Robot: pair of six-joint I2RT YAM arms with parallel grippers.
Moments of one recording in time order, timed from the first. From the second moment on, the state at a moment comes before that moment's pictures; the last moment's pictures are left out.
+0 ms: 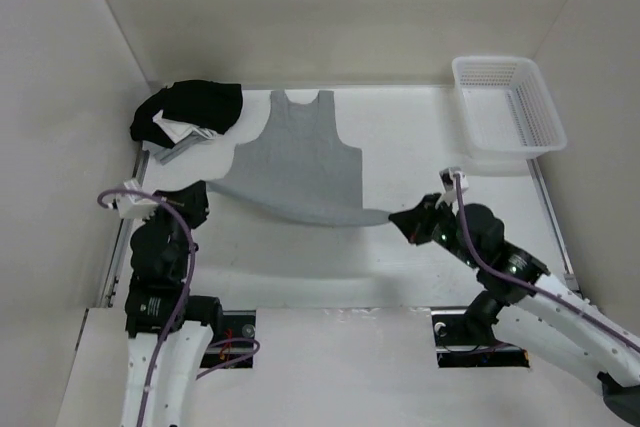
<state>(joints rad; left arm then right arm) -0.06 0.39 0.61 -0.25 -0.17 -0.82 0.70 0.72 0.65 -0.20 0.08 0.59</state>
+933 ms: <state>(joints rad) -0.05 0.54 0.57 -0.49 -0.32 -0.97 0.57 1.15 0.78 -0.11 0.04 0.69</state>
